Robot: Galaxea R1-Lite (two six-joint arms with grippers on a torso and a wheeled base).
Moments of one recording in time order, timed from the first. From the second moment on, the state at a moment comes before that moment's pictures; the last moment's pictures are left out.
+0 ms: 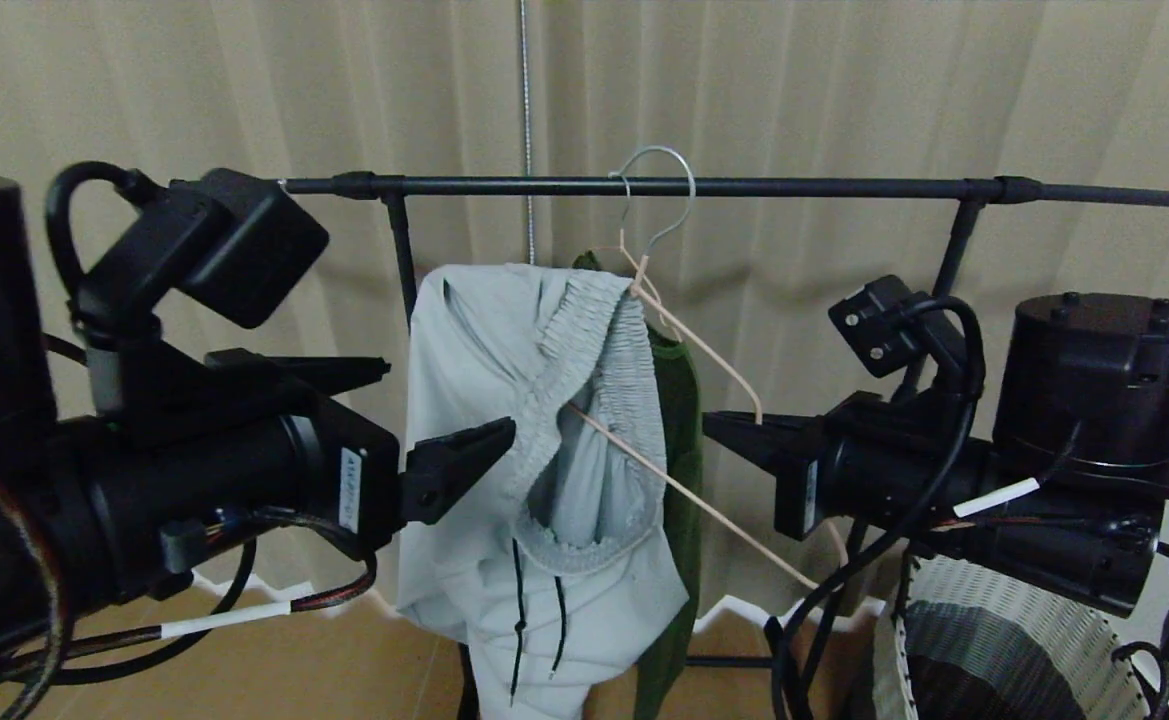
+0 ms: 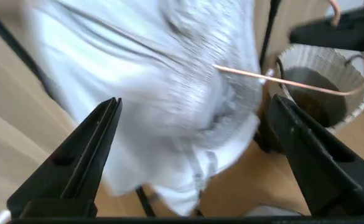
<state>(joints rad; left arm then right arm) -0.76 1.30 -0.87 -0.17 0.23 0.06 0.67 1.58 -0.74 -0.59 0.05 0.14</state>
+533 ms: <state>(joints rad) -0.59 1.22 -0.87 -0.19 -0.04 0.45 0.60 1.43 -0.74 -0.41 0.28 0.14</state>
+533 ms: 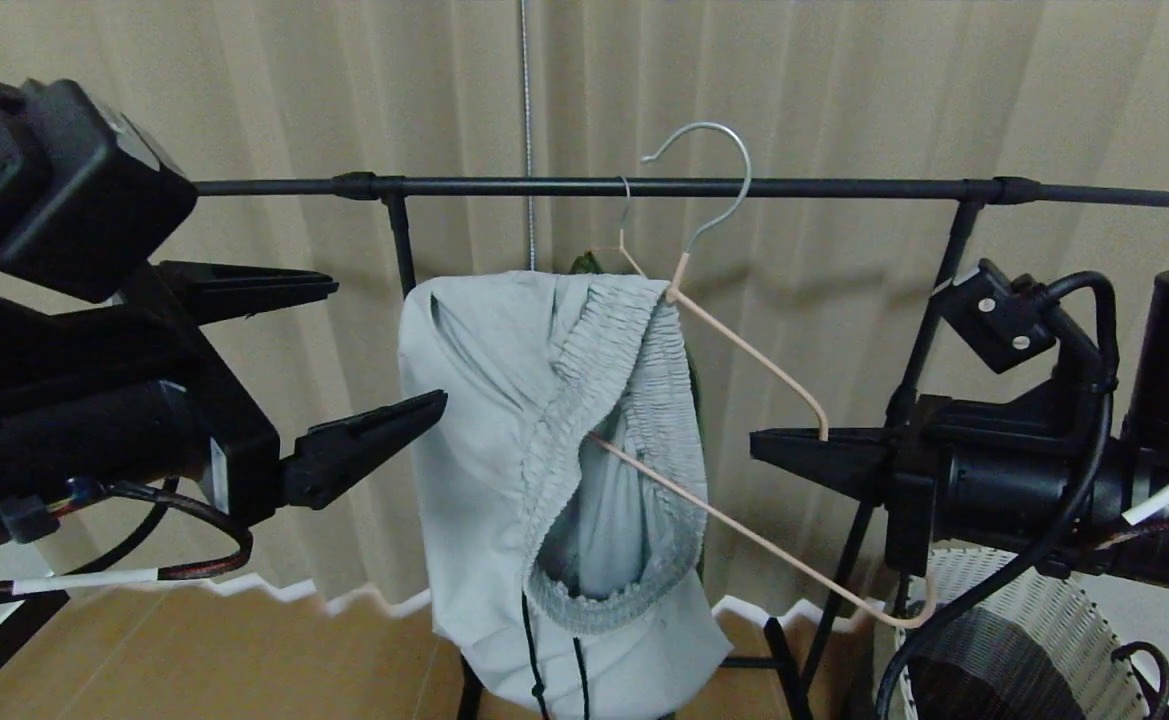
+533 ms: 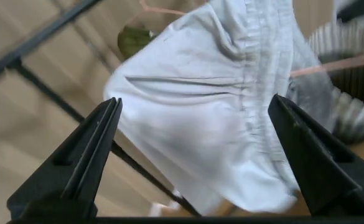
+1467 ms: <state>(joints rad) -0.54 1.41 -0.99 -0.19 -0.12 0.72 0.62 1.46 -0.74 -0.42 0.50 0.02</state>
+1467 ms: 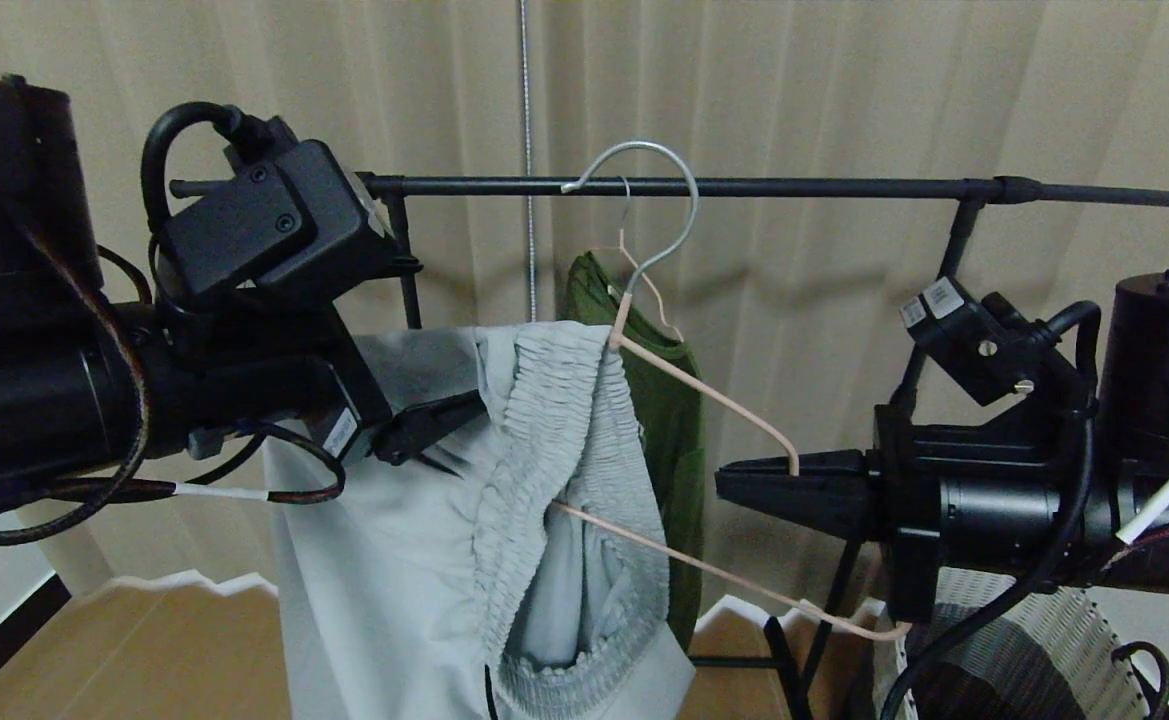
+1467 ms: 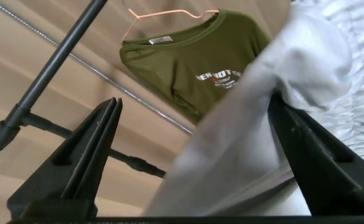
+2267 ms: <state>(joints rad) -0.53 1.41 -0.97 -0.20 -0.12 0.71 0.64 1.46 -0.73 -0.44 0.51 0.01</state>
